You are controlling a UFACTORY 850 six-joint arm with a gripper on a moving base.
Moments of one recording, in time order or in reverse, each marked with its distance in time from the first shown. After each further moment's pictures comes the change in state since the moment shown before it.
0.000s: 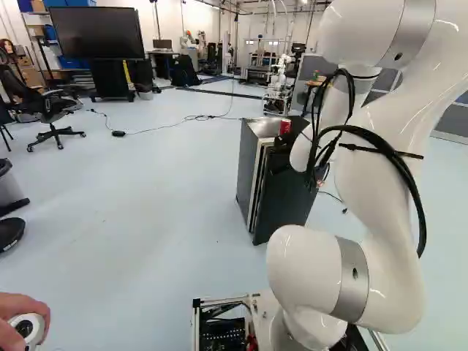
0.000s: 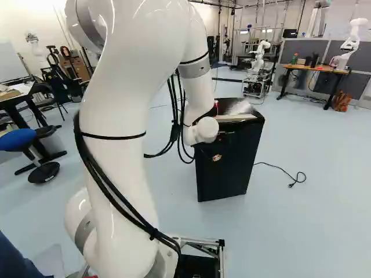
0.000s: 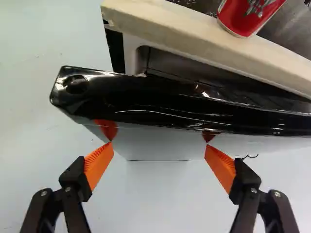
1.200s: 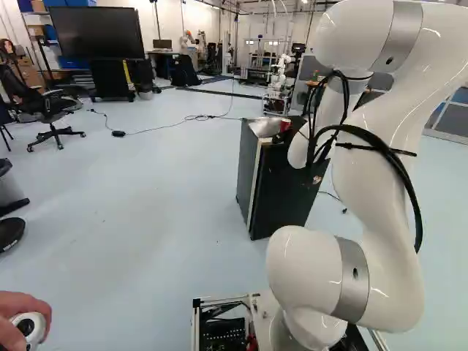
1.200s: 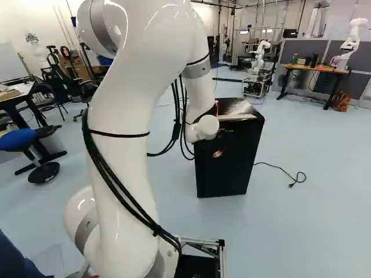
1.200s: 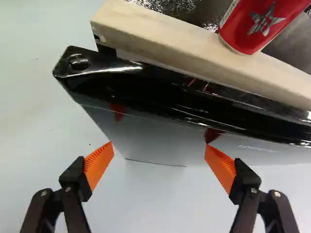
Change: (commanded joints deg) arm 1.2 -2.9 -3.9 0.0 0.0 0.0
